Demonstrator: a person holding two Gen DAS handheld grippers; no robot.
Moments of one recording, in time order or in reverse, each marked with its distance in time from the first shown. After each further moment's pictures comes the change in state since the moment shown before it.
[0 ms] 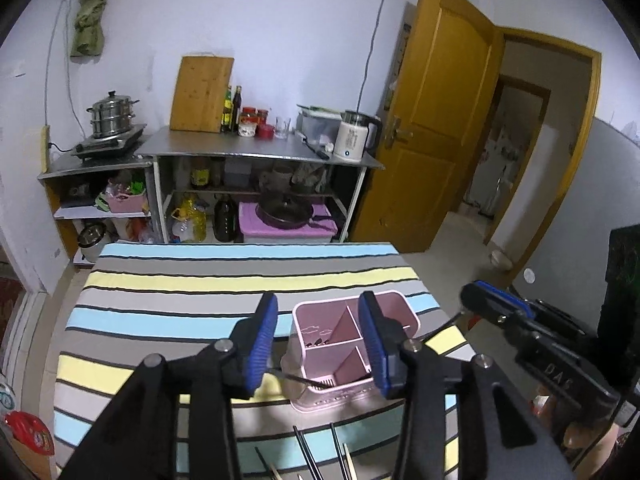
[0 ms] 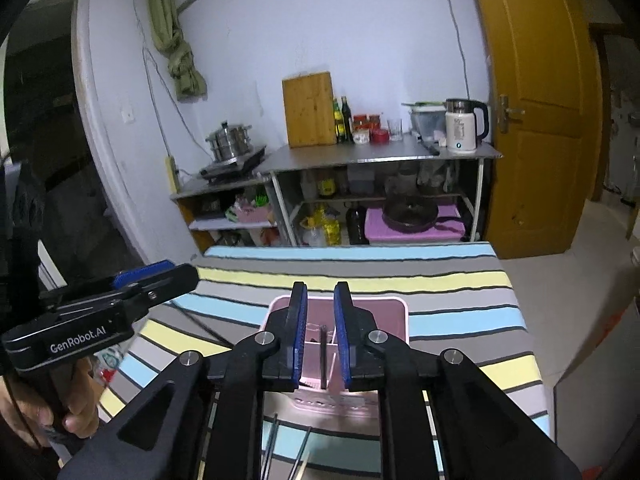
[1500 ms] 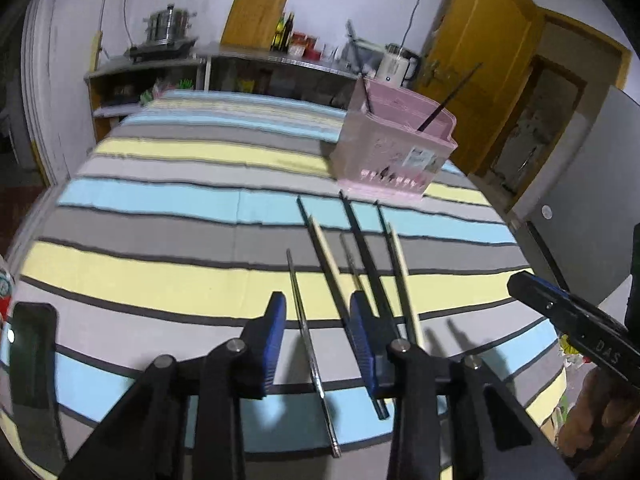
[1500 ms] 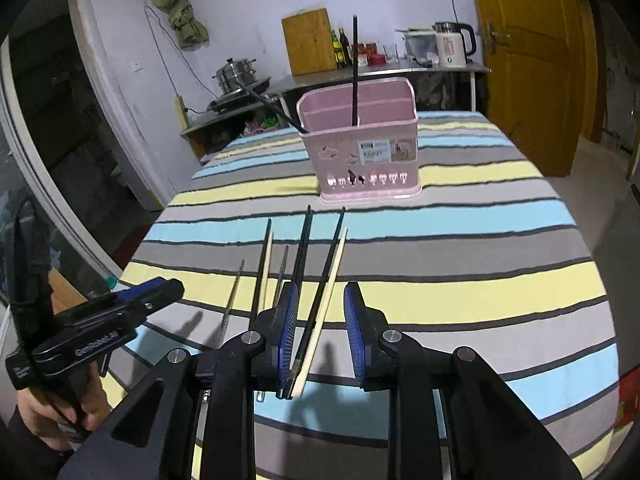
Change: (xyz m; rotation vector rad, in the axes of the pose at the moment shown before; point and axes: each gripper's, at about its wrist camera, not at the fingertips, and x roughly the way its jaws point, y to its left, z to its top) left arm -0.044 0.028 -0.245 -0.148 0.200 0.079; right arm -0.071 0.032 -0.218 0.058 0.236 0.016
